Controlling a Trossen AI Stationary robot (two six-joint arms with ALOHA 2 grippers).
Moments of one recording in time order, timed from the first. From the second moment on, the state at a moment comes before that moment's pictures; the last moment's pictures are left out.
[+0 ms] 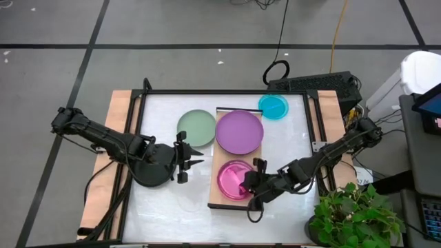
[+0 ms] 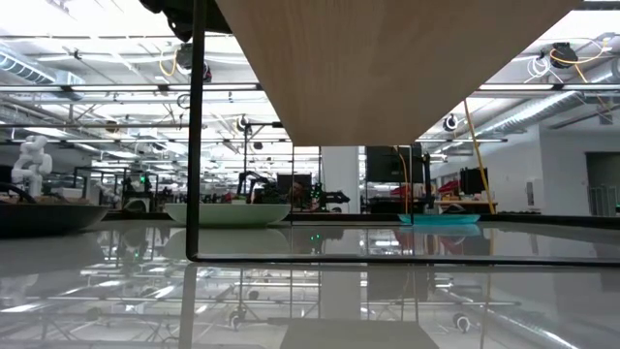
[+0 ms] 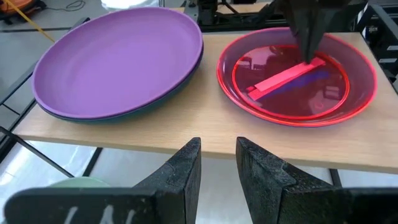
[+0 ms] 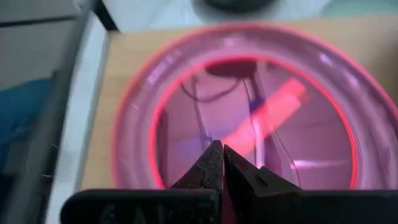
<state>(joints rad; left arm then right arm) -0.32 1.20 0.88 -0.22 -0.37 -0.13 0.52 1.52 1.14 -0.45 0.39 0.53</state>
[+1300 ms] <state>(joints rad) -0.13 1.20 0.60 -0.50 -0.44 0.02 0.68 1.36 1.14 -0.40 0.47 0.44</state>
